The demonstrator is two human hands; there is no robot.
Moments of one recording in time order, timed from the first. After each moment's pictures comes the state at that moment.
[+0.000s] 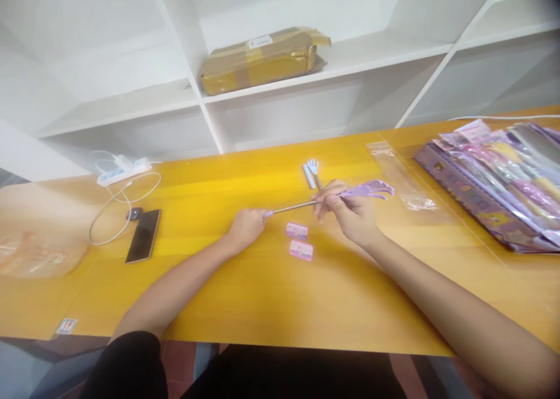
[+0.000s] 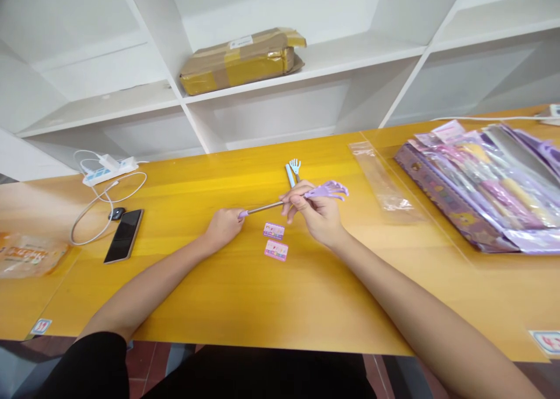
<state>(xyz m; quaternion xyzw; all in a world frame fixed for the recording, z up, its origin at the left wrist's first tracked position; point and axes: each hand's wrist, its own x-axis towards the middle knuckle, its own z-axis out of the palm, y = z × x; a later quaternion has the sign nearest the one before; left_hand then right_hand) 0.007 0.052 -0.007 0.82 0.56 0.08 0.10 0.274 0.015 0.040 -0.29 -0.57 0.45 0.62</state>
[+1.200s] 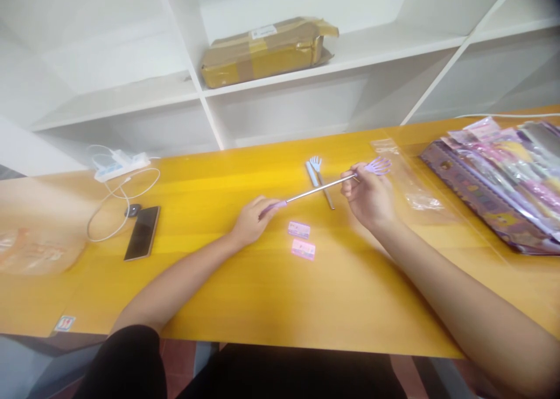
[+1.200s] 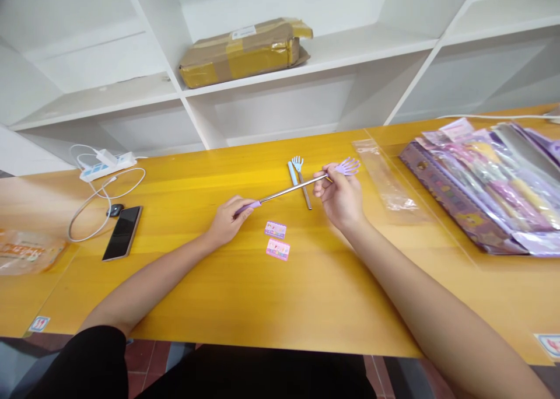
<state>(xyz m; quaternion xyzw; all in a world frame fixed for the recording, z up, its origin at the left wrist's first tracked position) 0.008 0.044 0.003 0.82 0.40 0.33 0.24 0.313 0.065 0.013 -0.33 -0.33 0.53 0.71</state>
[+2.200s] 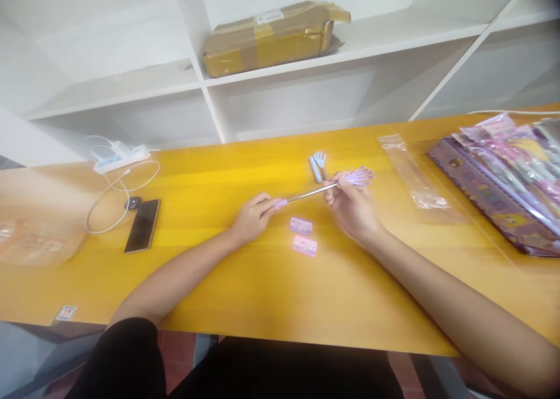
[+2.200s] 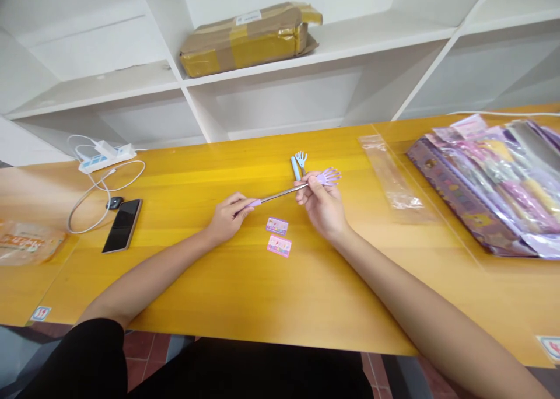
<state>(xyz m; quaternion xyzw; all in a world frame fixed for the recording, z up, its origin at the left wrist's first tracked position) 0.003 0.045 -0.016 0.84 0.34 0.39 0.18 0.278 0.044 -0.002 -0.31 -0.39 0.57 0.66</state>
